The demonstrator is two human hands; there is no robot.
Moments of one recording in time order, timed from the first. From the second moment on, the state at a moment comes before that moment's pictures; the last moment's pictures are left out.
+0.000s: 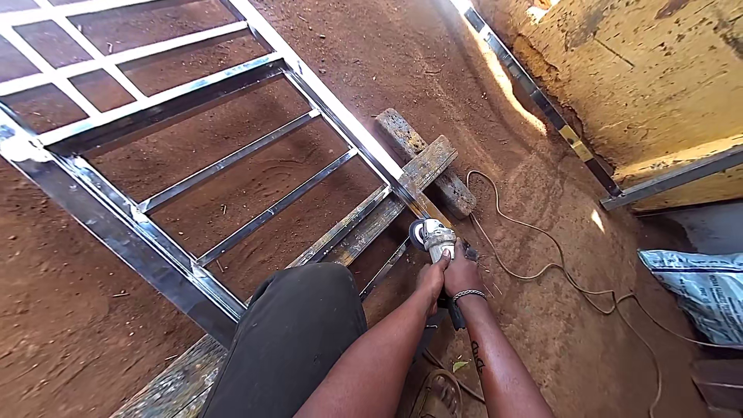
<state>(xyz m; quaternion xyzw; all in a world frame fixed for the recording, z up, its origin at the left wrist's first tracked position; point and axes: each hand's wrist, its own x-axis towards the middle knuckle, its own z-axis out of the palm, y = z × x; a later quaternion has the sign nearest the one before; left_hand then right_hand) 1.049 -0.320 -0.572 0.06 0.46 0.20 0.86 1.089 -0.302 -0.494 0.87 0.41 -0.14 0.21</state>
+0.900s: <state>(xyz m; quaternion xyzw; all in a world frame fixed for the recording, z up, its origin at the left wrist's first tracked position) 1.039 -0.318 -0.554 0.06 0.47 0.18 0.86 1.085 -0.301 -0.490 0.88 0.40 -0.14 0.23</state>
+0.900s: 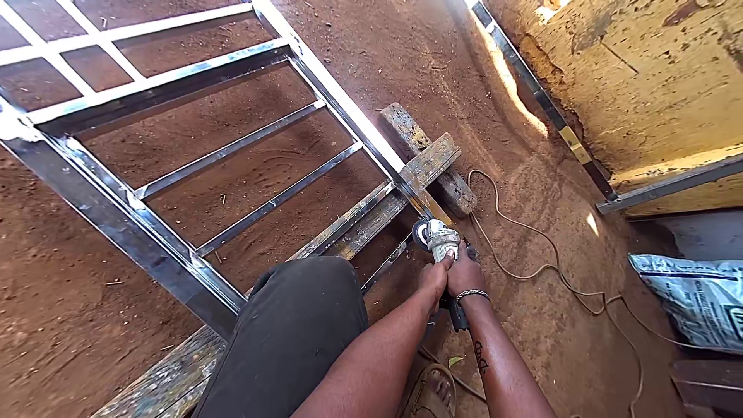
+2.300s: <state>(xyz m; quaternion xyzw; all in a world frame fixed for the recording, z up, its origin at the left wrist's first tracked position) 1.026 -0.304 -0.544 0.08 0.46 0.17 0.87 1.079 -0.289 -0.486 0.87 0.41 -0.13 0.24</state>
